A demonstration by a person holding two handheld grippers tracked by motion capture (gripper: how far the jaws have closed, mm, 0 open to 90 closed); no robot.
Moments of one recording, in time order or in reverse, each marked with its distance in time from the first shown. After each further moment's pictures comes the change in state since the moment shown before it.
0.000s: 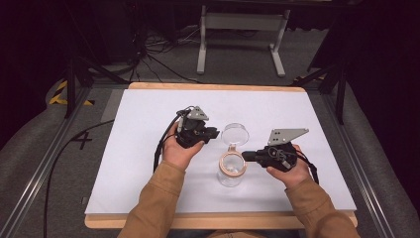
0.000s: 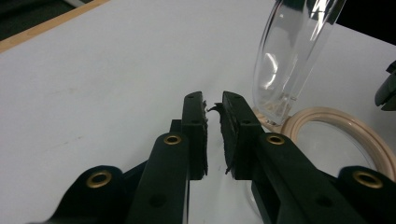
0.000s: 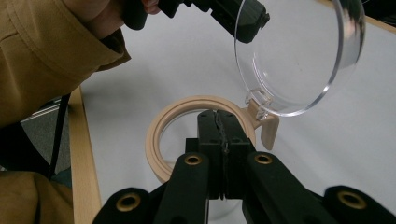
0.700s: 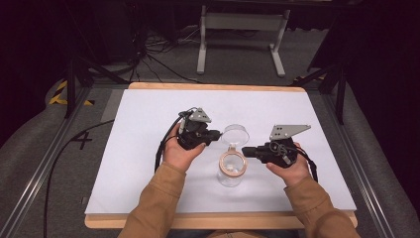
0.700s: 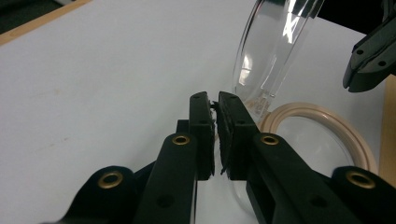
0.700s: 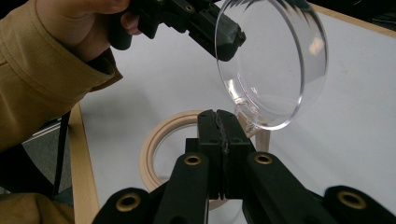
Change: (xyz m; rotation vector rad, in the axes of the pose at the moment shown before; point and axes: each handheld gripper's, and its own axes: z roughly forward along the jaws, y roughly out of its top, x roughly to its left) left arm -0.008 0.002 -0.003 0.034 -0.036 0.019; right arm -0.006 0.004 -0.001 -0.040 -0.004 0.061
